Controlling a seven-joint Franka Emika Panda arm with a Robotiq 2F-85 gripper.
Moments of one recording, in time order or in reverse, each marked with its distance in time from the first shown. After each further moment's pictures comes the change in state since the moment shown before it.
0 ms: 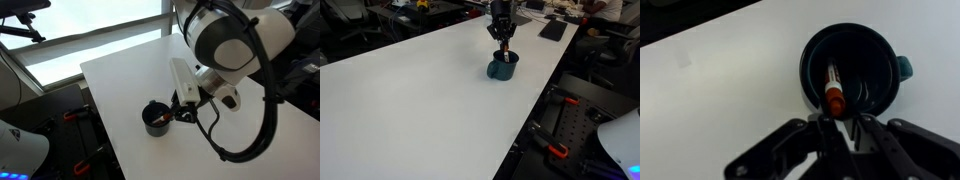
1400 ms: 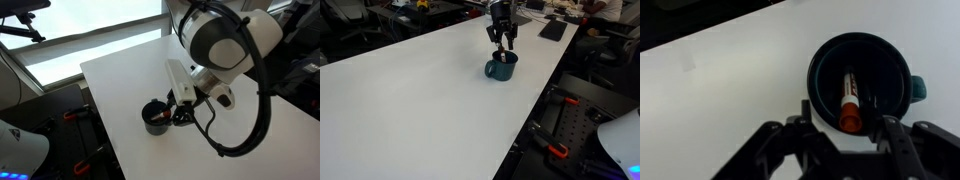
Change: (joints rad) arm 0.019 -0.002 0.000 -0.023 -0.035 0.001 0.000
